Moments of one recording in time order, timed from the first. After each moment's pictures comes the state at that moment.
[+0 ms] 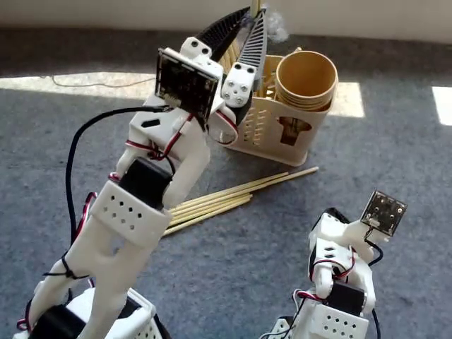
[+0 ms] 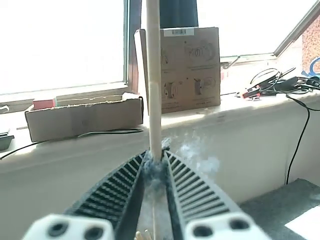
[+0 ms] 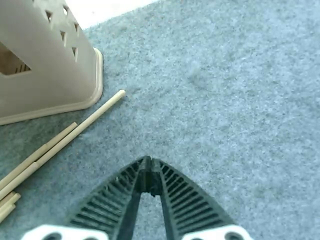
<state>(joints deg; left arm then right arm) 26.9 -29.6 15.7 8.7 -1.7 13.5 -104.9 96.0 54.7 -7.8</state>
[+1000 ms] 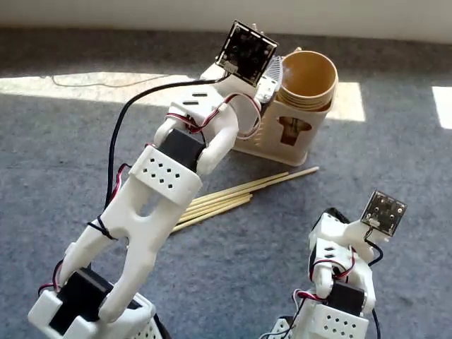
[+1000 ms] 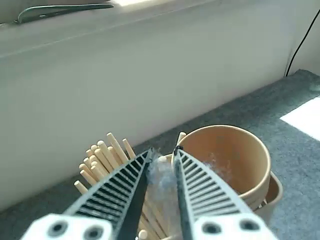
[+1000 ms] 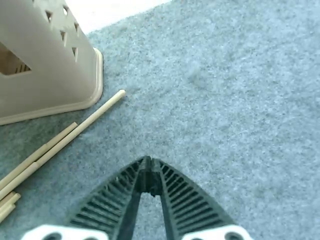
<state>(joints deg) 26.3 -12.3 8.4 23.9 -1.7 13.5 -104.9 96.0 54.7 -7.8</state>
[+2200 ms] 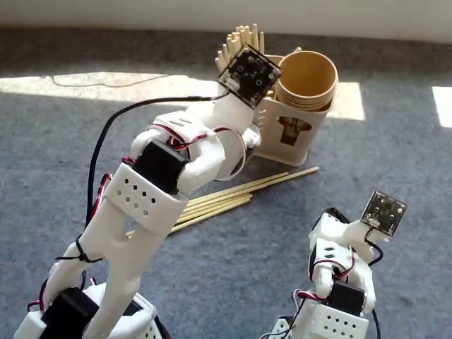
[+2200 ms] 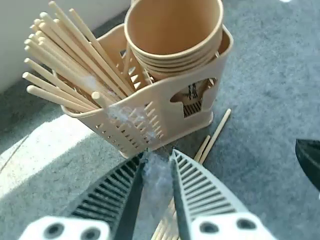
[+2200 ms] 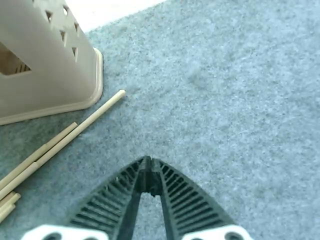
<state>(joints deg) 29.7 -21.1 2.5 68.4 -4.0 13.5 -104.9 96.0 54.7 -7.8</state>
